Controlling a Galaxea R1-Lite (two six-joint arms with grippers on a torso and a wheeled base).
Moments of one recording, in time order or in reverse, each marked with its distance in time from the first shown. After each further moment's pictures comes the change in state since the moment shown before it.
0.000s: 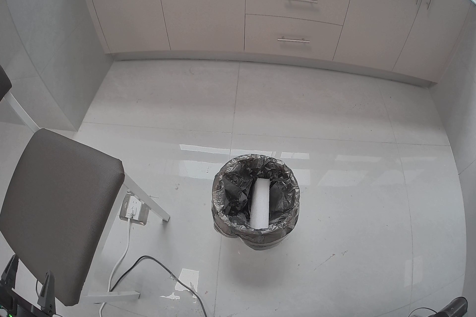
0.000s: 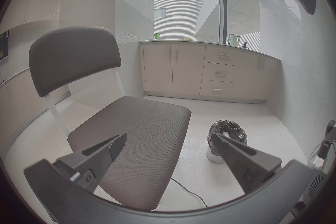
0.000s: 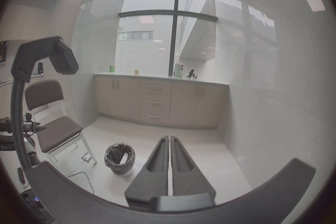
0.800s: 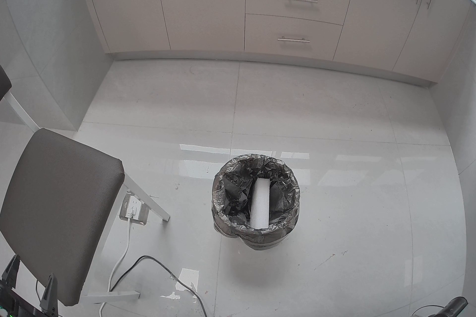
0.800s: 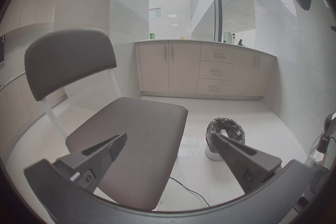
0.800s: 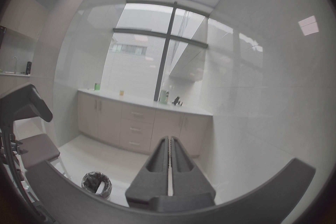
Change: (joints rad) left arm 0.000 0.000 -0.003 0.006 -0.033 0.034; right arm 0.101 0.462 -0.702 0.024 -0.203 -0.152
